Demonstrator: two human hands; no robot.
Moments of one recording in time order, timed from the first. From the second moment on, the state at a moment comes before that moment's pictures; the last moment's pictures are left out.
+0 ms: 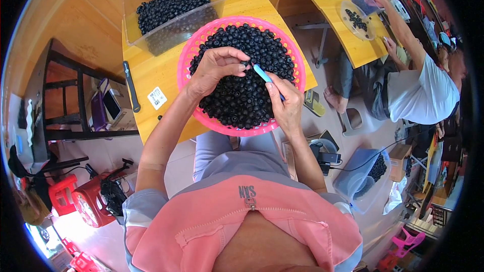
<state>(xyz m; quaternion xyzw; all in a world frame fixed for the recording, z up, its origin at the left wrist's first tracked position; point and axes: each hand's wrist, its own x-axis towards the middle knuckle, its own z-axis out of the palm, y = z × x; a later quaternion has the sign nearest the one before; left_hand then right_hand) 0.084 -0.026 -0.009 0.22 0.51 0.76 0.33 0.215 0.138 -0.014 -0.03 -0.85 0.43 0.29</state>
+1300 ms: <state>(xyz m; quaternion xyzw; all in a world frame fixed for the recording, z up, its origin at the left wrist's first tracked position) 0.085 -0.025 -0.013 0.26 0.45 0.81 0.27 0.213 0.142 -0.022 -0.02 -0.89 0.39 0.25</state>
